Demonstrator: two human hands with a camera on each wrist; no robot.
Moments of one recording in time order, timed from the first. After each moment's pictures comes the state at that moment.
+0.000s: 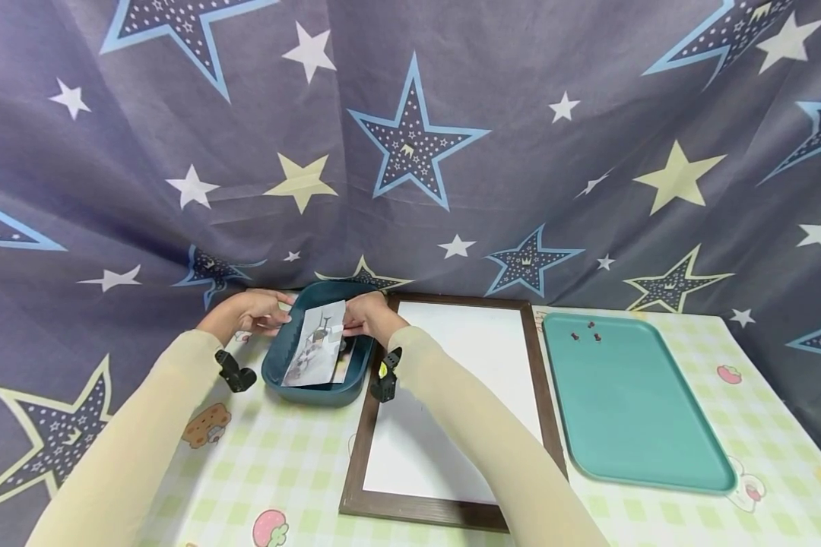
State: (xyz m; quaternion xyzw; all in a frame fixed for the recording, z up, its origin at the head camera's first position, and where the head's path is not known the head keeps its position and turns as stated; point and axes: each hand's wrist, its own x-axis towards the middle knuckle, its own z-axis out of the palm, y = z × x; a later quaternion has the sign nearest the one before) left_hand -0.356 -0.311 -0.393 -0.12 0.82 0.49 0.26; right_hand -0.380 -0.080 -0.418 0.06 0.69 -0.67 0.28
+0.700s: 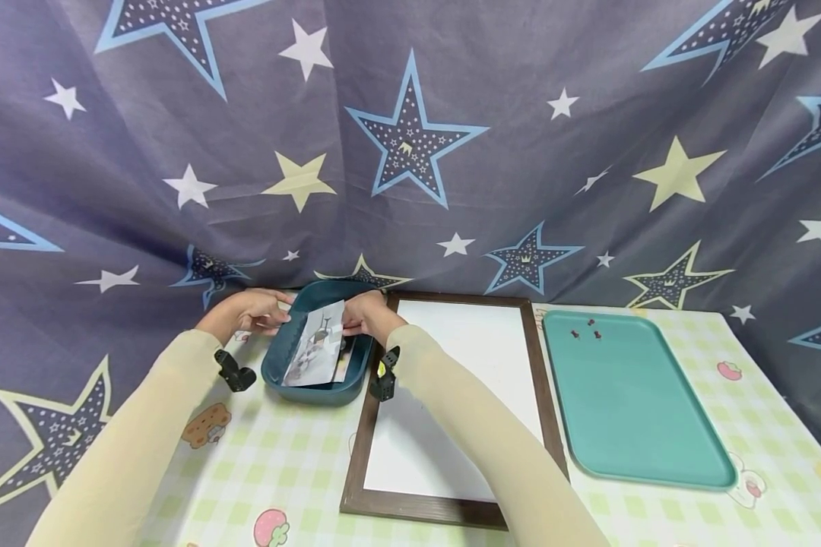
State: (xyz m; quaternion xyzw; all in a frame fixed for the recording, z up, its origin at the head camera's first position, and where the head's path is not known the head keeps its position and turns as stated) left_hand -0.358 -0.311 -0.393 -0.12 0.82 0.49 0.27; right_hand -0.521 -0.113 -0.571 0.06 0.67 -0.67 0.32
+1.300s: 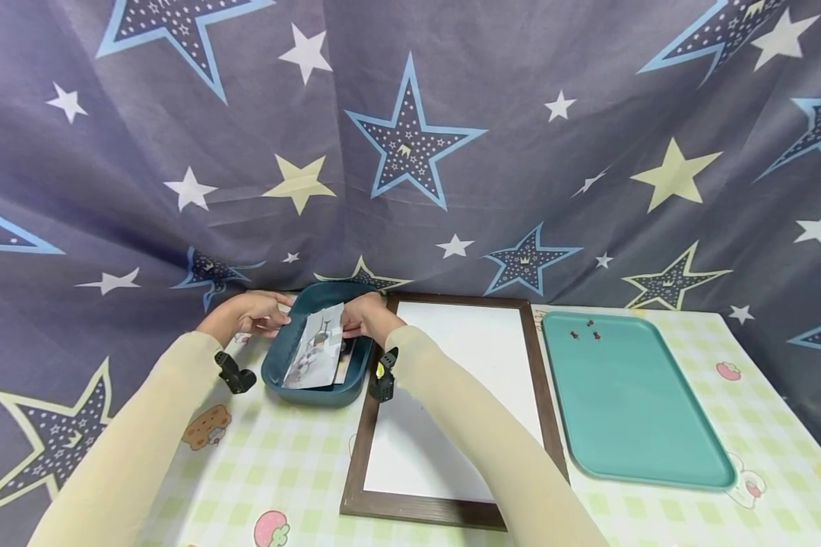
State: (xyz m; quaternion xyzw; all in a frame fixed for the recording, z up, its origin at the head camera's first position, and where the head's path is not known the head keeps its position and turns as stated) left_hand -0.357 -0.310 -0.393 -0.13 0.82 0.49 0.26; right_hand -0.448 -0.098 -0.487 0.07 0.69 -0.65 0.31
